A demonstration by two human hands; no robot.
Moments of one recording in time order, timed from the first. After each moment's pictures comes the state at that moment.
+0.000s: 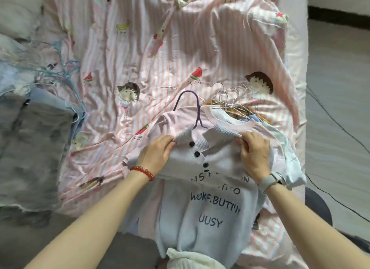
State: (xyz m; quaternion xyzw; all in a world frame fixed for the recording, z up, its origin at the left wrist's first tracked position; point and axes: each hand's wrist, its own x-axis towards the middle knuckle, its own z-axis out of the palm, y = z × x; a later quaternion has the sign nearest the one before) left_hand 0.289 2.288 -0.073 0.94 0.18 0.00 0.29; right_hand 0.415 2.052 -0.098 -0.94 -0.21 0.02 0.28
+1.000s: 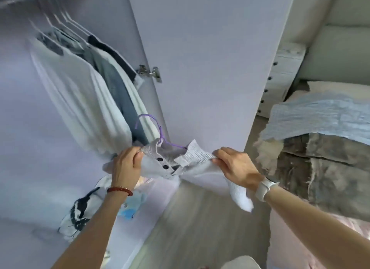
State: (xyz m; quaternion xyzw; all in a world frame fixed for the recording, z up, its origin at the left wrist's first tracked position) left_hand -0.493 2.115 0.089 0.36 0.86 0.35 -0.07; right_hand -0.277 2.314 0.092 -0.15 -0.95 0.15 0.21
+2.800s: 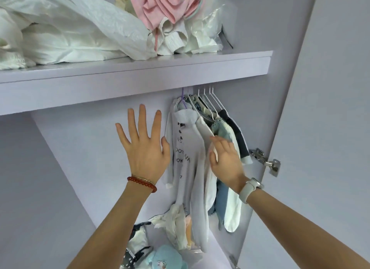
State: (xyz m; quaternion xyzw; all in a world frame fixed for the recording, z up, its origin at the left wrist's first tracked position) left_hand -0.661 2.053 0.272 0.13 0.84 0.12 -0.52; right_hand -0.640 2.249 0.224 0.01 -0.94 0.23 0.26
